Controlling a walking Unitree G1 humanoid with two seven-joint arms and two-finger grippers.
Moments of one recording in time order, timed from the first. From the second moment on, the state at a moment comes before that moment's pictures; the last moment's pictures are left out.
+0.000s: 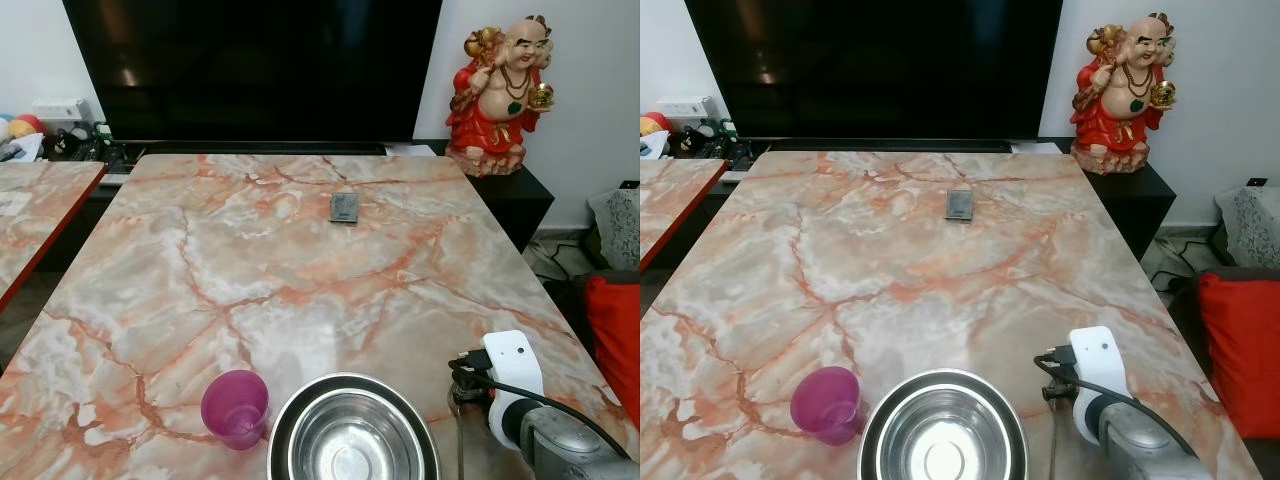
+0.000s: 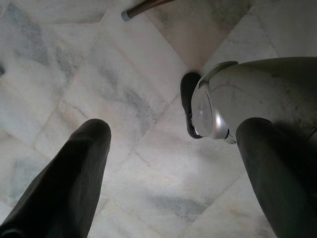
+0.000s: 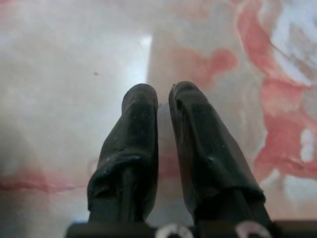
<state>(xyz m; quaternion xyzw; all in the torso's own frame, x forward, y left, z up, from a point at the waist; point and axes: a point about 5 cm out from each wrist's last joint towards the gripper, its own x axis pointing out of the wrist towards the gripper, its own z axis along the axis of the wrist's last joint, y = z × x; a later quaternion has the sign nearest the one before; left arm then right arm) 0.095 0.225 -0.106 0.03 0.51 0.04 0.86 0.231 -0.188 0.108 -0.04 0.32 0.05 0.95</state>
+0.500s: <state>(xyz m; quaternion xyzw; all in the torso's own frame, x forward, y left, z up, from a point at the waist) 0.096 0.225 -0.106 0.03 0.51 0.04 0.86 0.227 -0.192 0.105 -0.05 0.33 0.05 0.94</state>
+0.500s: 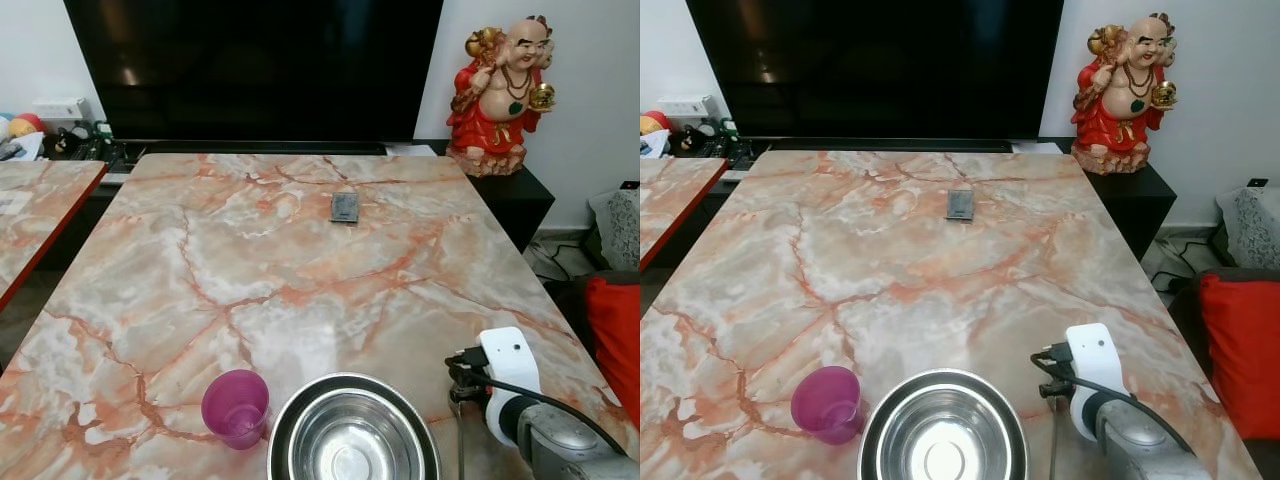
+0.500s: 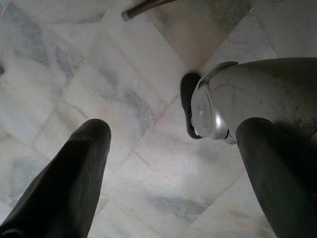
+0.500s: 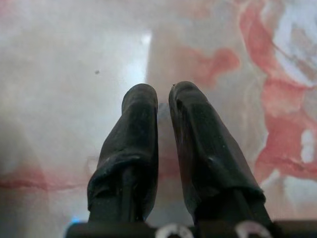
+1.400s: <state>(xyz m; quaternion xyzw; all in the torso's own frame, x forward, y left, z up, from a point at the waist) 0.096 0.225 -0.105 0.03 0.51 0.04 0.86 0.225 -0.203 0.098 -0.07 0.33 0.02 0.94</state>
